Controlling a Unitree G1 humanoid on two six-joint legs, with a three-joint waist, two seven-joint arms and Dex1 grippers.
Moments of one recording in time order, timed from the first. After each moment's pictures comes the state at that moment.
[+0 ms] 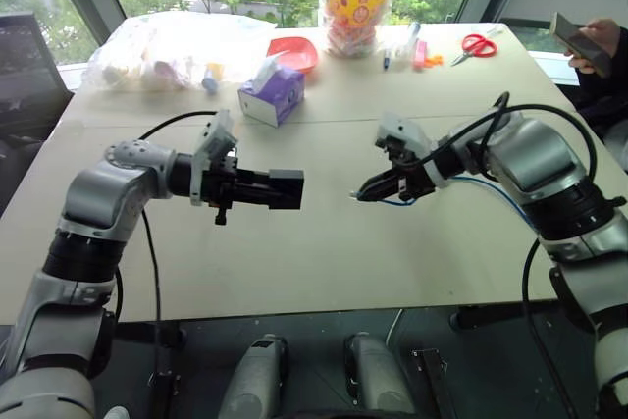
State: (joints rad) left arm -0.66 0.73 -0.10 0.00 -0.56 0.68 -1.36; right arm -0.98 -0.79 0.47 0.09 0.32 0.96 1.28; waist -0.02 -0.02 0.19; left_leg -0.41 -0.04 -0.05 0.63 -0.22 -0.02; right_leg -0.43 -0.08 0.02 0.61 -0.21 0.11
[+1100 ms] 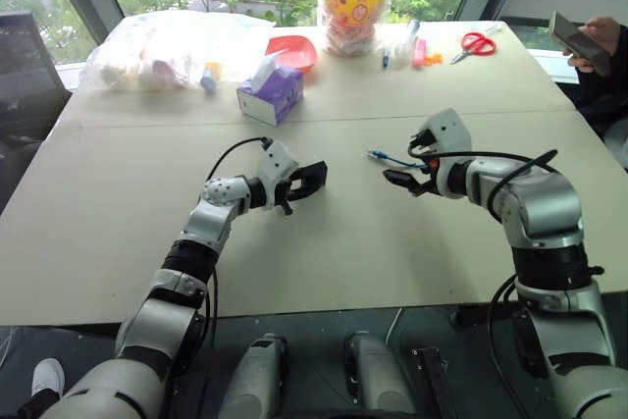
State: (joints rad) left arm -0.66 0.29 -0.17 0.62 -0.12 0.01 -0.87; right arm -0.60 -0.56 -0.02 -0.24 0.26 1.24 0.53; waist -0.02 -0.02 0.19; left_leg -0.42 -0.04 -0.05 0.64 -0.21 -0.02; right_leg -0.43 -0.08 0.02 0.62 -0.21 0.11
